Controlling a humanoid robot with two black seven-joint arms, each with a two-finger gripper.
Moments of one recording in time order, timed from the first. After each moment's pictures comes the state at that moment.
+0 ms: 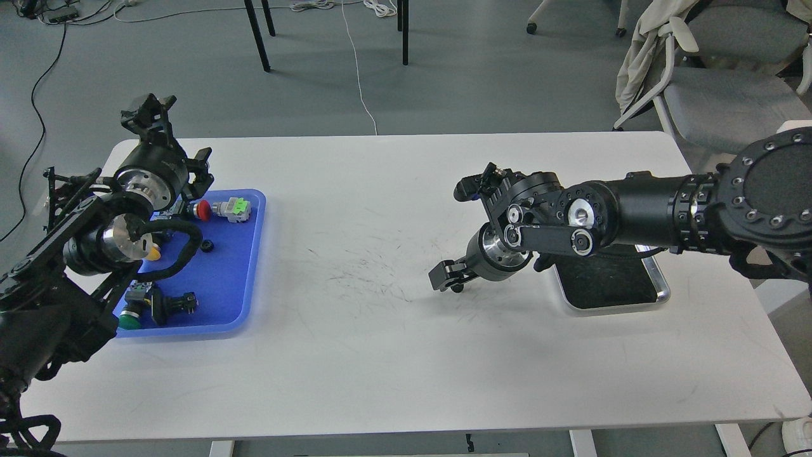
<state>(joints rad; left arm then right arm) -0.59 0.38 -1.03 -0.97 0.33 0.13 -0.06 1.49 0.00 -0.72 0.91 -0.50 0.46 -0.19</state>
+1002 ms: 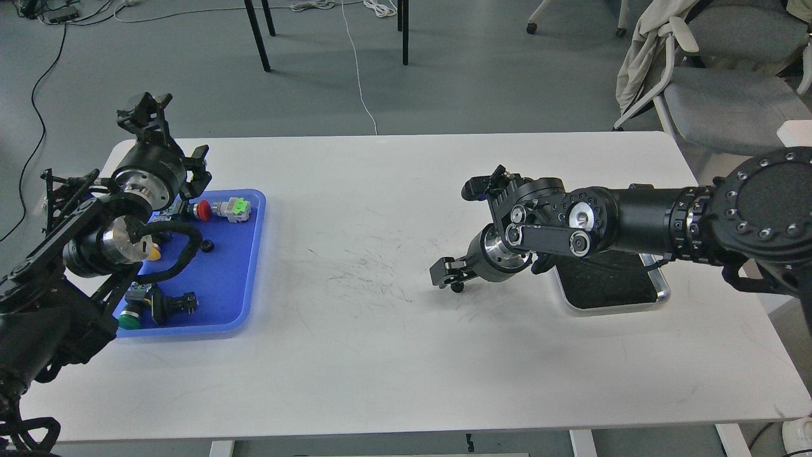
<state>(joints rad) -0.58 0.38 -1.04 -0.98 0.33 0.13 -0.09 1.43 0.00 -0.68 0.86 -0.45 0.45 -0.20</state>
